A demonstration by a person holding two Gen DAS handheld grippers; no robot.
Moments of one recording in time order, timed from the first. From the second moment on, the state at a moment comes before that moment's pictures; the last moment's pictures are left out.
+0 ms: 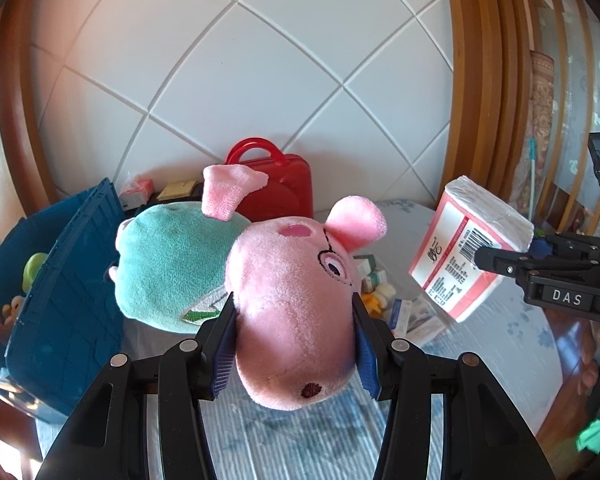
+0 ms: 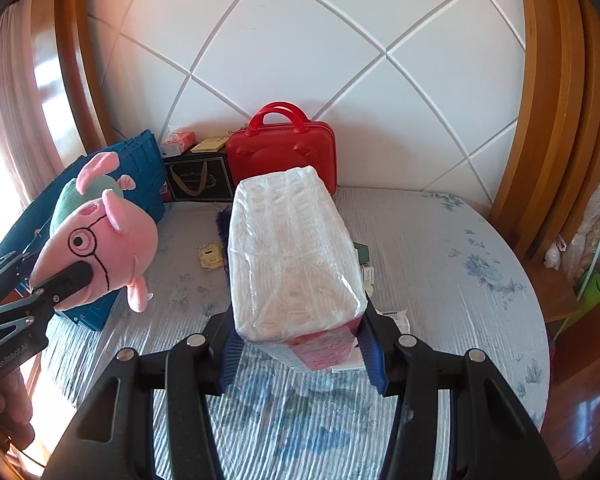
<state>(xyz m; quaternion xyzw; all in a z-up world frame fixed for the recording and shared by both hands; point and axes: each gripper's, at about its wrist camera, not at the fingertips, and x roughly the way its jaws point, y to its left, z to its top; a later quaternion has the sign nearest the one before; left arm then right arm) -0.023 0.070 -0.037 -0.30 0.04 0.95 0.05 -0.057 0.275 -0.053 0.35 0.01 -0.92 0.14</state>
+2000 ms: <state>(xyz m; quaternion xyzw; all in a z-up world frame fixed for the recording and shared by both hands) -0.121 -0.503 0.030 -0.23 0.02 0.97 -0.01 -0.159 -0.322 0.045 0.28 0.10 -0.92 0.26</state>
